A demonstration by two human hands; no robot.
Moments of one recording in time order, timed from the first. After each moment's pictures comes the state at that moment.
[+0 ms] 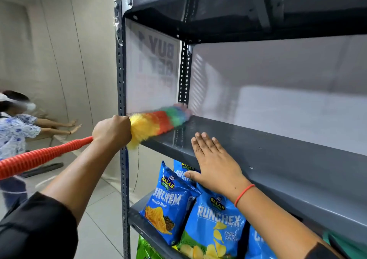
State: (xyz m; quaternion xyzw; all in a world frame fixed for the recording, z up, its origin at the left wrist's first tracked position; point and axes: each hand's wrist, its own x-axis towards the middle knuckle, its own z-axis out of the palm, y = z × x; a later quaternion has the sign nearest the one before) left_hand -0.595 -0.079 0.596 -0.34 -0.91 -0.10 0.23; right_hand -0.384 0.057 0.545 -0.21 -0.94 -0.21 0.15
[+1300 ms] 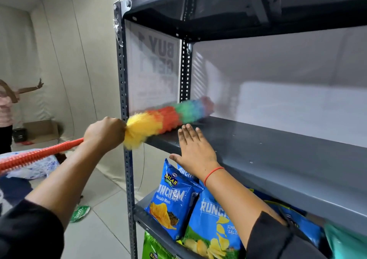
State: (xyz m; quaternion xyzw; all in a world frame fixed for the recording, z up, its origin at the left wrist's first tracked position) left_hand -0.618 -0.098 0.586 -0.37 -0.89 -0.11 0.25; right_hand -0.439 0.052 0.546 -0.23 -0.93 -0.23 0.16
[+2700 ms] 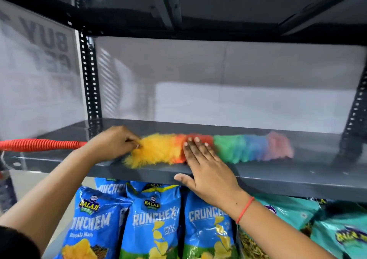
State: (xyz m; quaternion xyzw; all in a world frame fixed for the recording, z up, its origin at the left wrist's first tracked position) left_hand -0.519 0.052 0.598 -0.74 -0.64 -0.22 0.03; right_hand -0.260 0.054 0.540 -0.39 -0.88 -0.20 0.20
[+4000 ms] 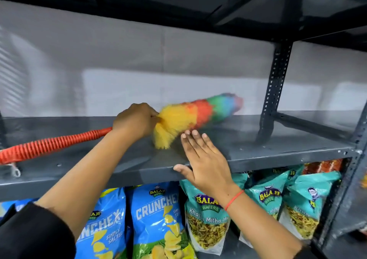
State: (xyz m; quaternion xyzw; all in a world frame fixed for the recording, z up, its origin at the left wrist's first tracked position) left_hand -0.334 0.118 0.618 -0.74 -0.59 -0.31 0.01; right_hand -0.162 0.047 0.532 -0.54 -0.75 -0.32 0.22
